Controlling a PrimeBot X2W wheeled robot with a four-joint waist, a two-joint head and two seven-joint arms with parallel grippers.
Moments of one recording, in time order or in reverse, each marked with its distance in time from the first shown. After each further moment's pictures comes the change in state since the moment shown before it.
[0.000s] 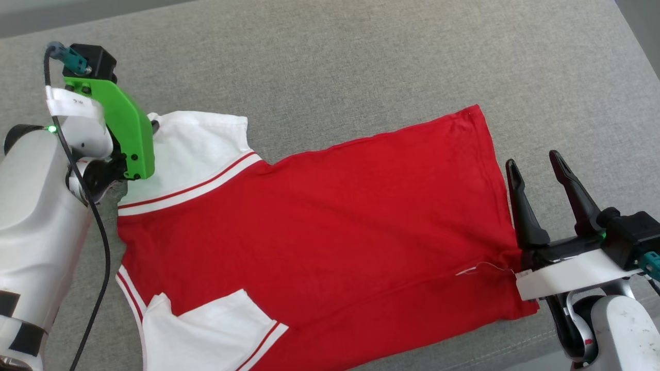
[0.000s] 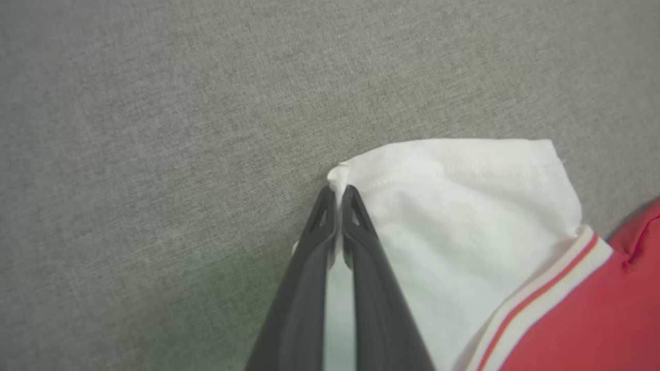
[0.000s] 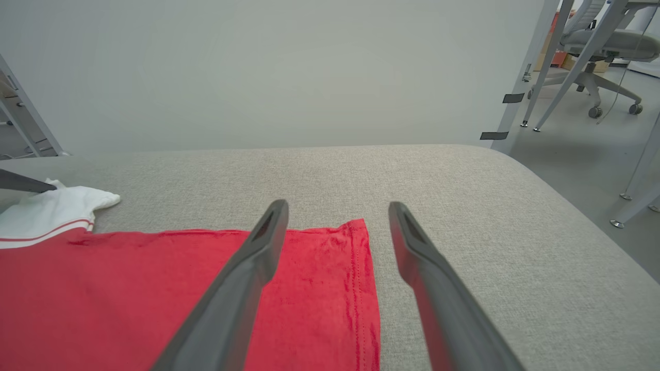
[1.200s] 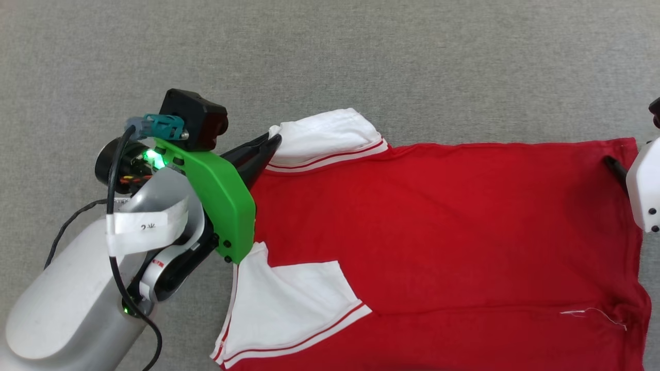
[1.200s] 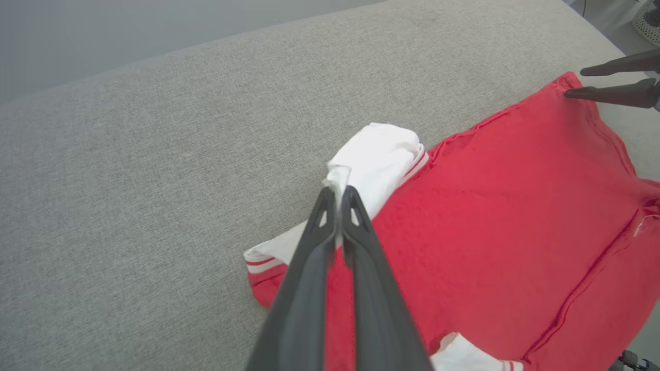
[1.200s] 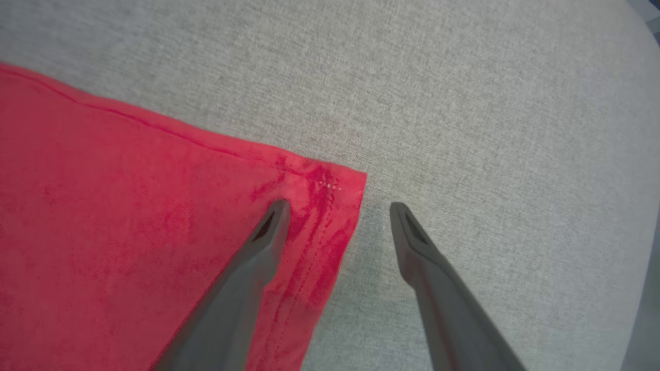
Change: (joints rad) left arm 0.327 0.074 -0.033 -0.966 0.021 0.221 -0.009; right arm -0.364 -0.495 0.156 0.230 0.185 0.000 0.886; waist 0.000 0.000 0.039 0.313
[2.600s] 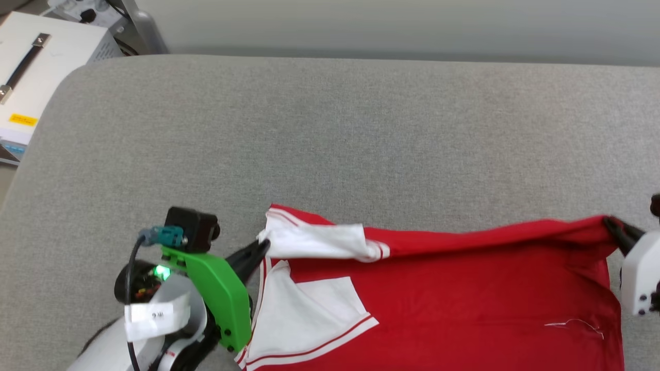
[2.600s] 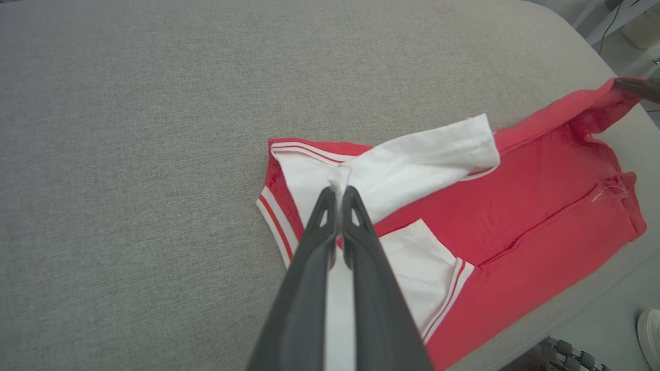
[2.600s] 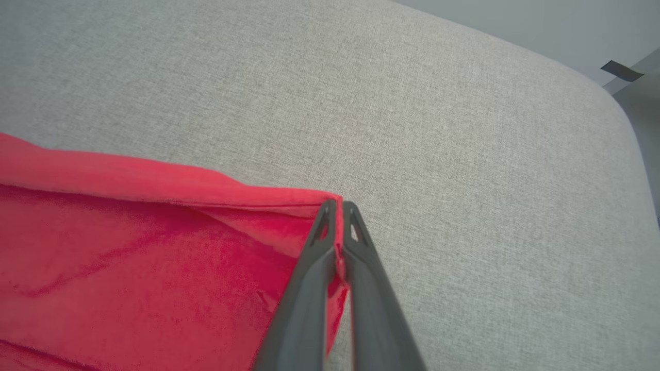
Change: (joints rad) left arm 0.327 -0.005 -0.007 0.060 -0.046 0.055 -0.163; right arm 0.261 -0.012 0.008 0.053 0.117 -0.007 -0.401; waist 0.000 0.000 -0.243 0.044
